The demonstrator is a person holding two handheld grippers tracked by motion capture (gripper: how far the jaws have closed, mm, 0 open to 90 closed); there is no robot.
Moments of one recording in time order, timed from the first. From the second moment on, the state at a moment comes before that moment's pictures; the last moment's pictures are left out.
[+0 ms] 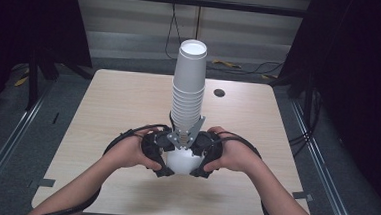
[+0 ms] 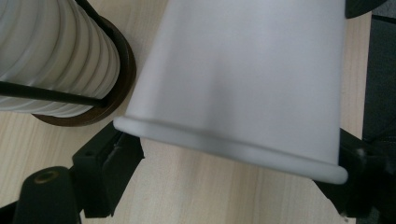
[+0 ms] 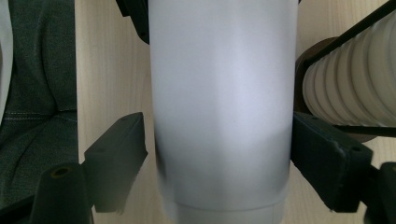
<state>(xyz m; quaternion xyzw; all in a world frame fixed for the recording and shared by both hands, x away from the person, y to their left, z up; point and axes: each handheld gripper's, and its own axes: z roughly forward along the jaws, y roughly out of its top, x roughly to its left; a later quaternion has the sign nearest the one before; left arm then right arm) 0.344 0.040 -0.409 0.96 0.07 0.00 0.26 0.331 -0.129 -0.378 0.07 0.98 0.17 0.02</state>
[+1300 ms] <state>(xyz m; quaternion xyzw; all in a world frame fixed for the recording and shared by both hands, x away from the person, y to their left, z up) 0.354 0.063 -0.402 0.96 0.04 0.02 0.29 0.332 -0.152 -0.396 0.09 0.97 0.23 0.05</state>
